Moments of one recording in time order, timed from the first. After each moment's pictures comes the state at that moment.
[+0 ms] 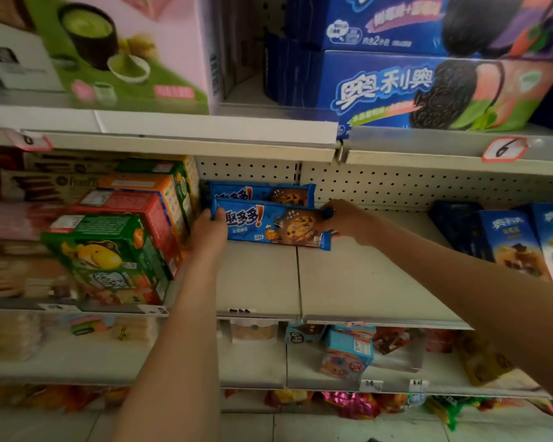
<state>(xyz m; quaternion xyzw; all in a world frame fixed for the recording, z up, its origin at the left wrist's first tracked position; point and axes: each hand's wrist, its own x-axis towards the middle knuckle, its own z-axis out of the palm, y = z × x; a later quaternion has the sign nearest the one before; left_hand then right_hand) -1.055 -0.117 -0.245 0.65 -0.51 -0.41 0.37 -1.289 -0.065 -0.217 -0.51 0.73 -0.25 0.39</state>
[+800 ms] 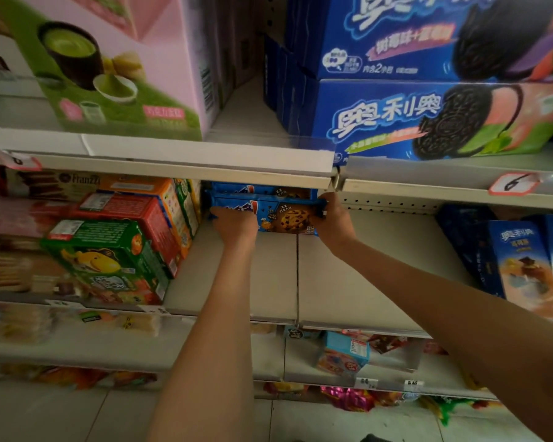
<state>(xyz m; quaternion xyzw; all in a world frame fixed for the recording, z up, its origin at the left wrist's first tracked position) -1.111 -0.115 -0.221 0.72 -0.40 -0.42 0.39 -1.263 -0.074 -0.240 -0.49 0.74 -0.41 0.22</state>
